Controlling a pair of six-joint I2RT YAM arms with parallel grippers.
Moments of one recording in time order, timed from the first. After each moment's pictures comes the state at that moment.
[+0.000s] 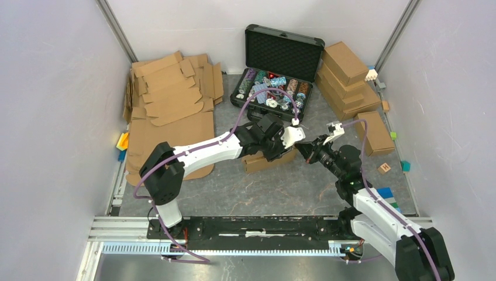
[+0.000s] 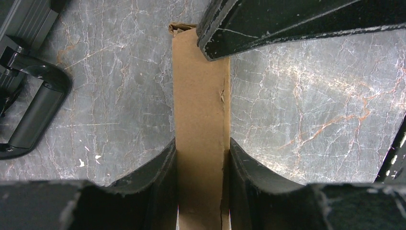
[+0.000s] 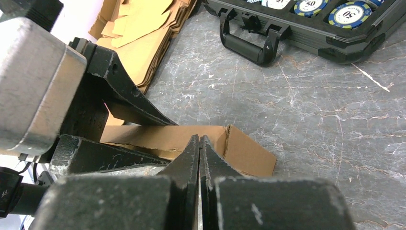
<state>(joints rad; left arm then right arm) -0.95 1.76 1.34 -0.40 0.15 0.32 0.33 0.85 0.25 0.48 -0.31 0.48</state>
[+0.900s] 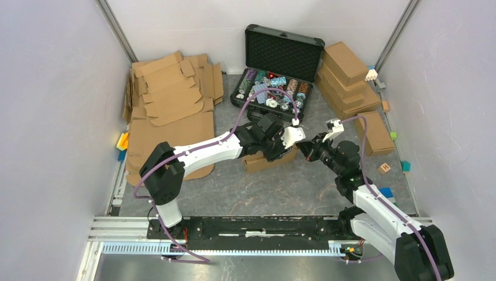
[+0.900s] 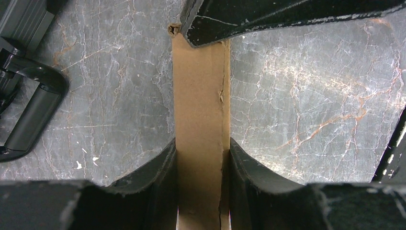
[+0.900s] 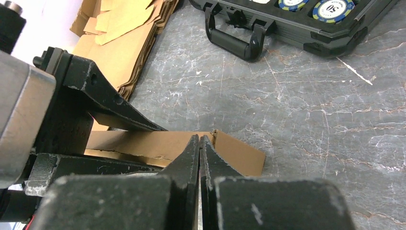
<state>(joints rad) -0.95 1.77 1.34 -0.40 0.16 0.31 0.33 0.89 0.31 0.38 -0.28 0.46</state>
